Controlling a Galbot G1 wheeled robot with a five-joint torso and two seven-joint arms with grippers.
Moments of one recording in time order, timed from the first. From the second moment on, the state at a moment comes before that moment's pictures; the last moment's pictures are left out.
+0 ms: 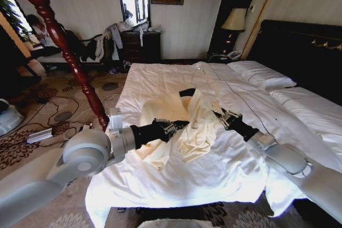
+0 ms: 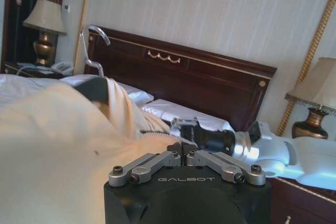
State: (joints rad) left arm 0.47 -0.55 0.12 -2.44 -1.53 0.45 -0.15; right arm -1.48 0.39 0.66 2.08 0.46 0.29 -0.11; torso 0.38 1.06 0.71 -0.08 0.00
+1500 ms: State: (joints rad) left arm 0.23 -0.68 0.44 -2.35 -1.39 0.45 -0.08; right arm -1.50 0.47 0.63 2.05 0.28 0.45 -0.29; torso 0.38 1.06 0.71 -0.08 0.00
